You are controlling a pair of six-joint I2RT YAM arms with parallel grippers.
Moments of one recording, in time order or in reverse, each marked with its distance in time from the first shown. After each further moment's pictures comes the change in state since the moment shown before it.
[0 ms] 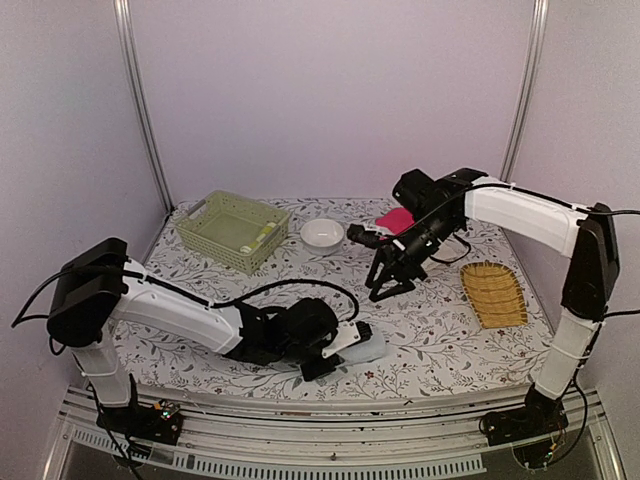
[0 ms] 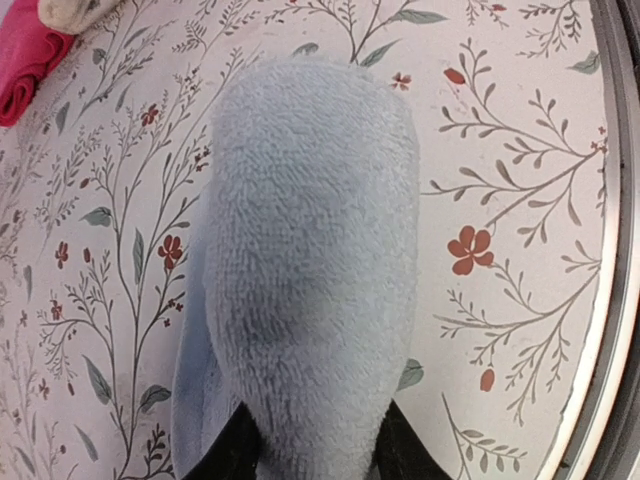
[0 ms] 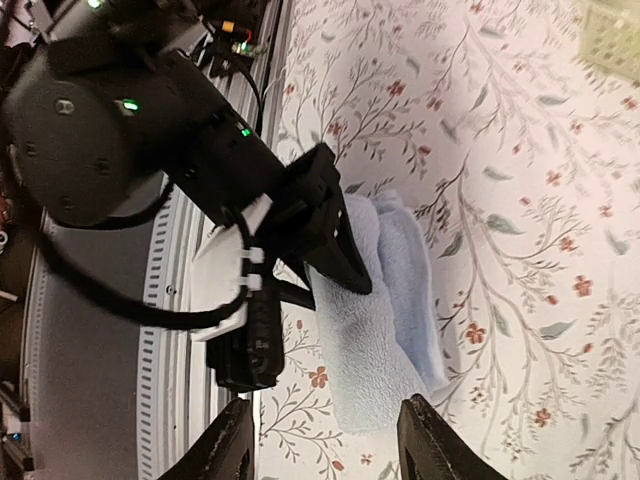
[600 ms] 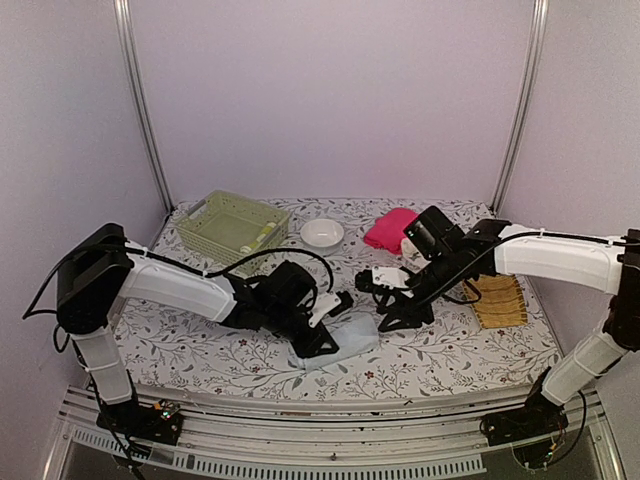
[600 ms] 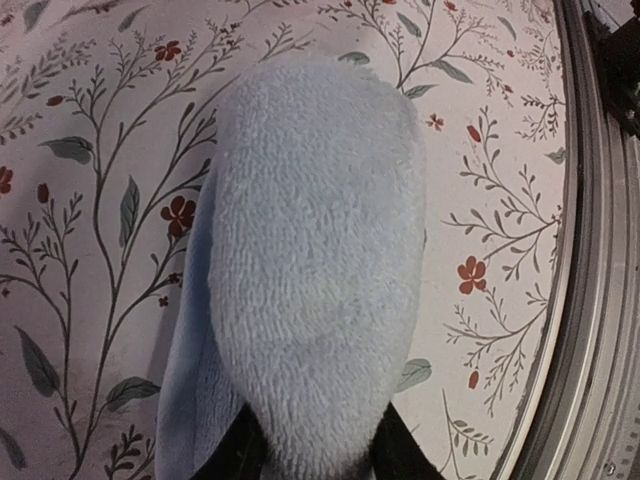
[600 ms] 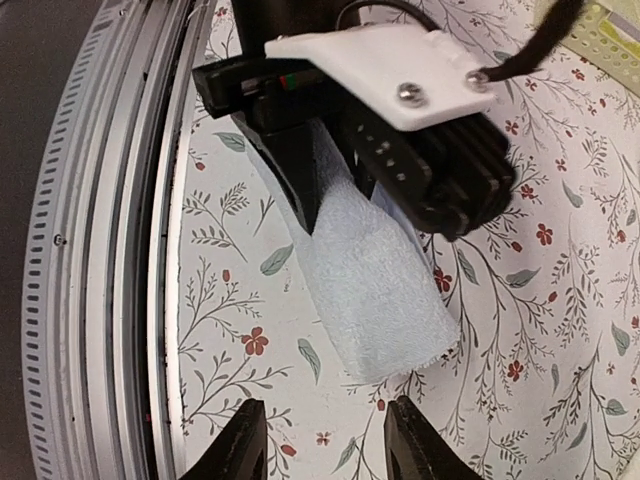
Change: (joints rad) left arm 0.235 0.012 0.021 -0.023 0.446 -0.206; right arm 0.087 -0.340 -0.466 0.429 0.307 0.087
